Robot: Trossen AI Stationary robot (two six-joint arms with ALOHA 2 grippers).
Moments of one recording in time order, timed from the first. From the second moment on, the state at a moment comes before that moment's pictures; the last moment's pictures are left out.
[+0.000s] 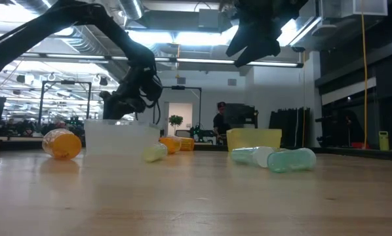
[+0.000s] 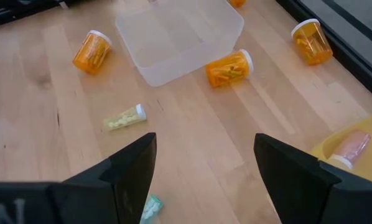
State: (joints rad) left arm 0.94 2.17 1.80 -1.56 -0.22 -0.13; right arm 0.02 1.42 1.14 -0.49 0.30 0.38
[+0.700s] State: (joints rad) left arm 0.82 2.17 1.79 -1.27 -0.03 0.21; right arm 0.02 1.42 1.14 -0.49 0.29 0.36
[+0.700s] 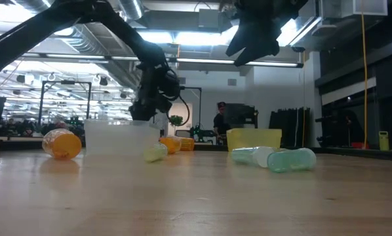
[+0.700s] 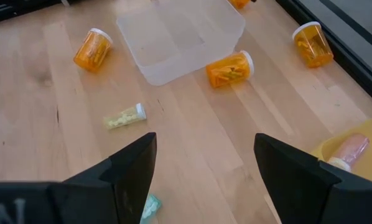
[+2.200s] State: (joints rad) left arm 0.94 2.17 1.85 -1.53 -0.45 0.12; right arm 0.02 1.42 1.14 -0.48 0.29 0.38
